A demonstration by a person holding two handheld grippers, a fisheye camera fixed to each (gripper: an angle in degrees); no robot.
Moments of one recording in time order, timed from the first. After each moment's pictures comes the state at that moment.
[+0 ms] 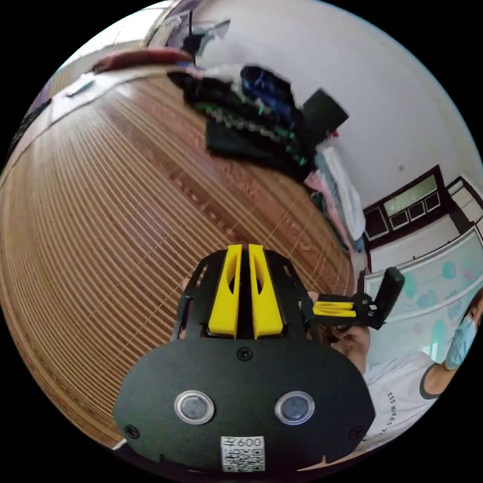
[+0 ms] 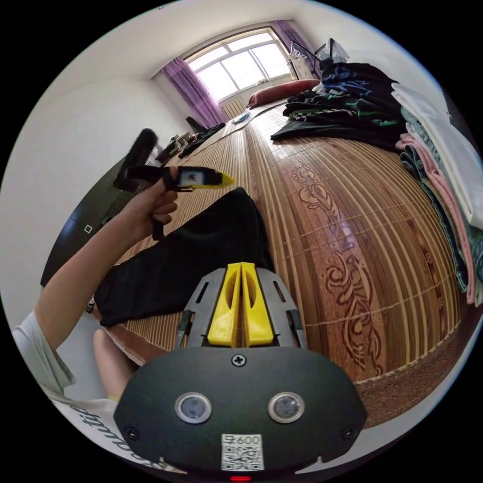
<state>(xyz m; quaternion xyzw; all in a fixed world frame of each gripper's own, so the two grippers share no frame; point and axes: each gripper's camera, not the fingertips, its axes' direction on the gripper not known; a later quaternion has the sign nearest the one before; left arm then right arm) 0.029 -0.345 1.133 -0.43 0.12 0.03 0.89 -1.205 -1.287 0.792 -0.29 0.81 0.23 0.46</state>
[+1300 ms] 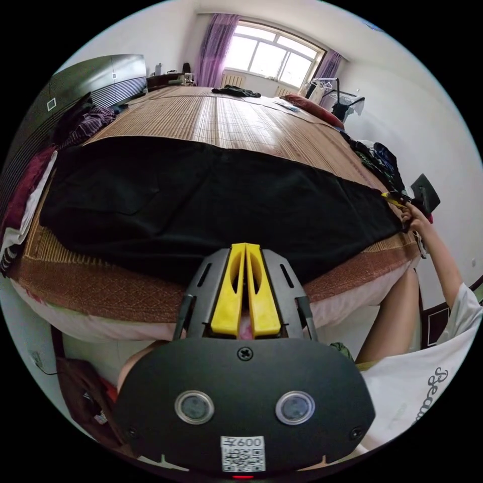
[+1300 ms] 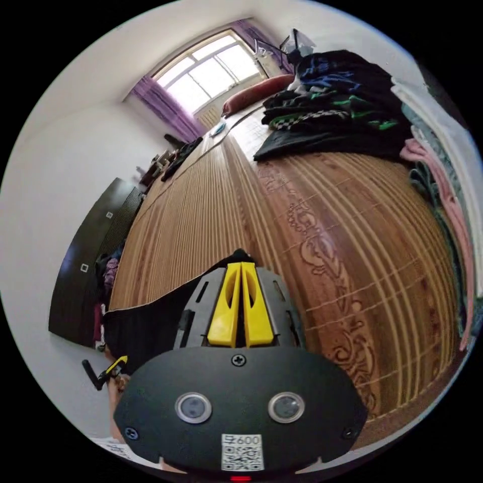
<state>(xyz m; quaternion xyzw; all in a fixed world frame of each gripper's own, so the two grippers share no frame) 0.426 -0.585 0.393 -0.35 -0.25 -0.06 0.90 -1.206 -1.224 0.500 -0.23 0.86 0.20 0.40</state>
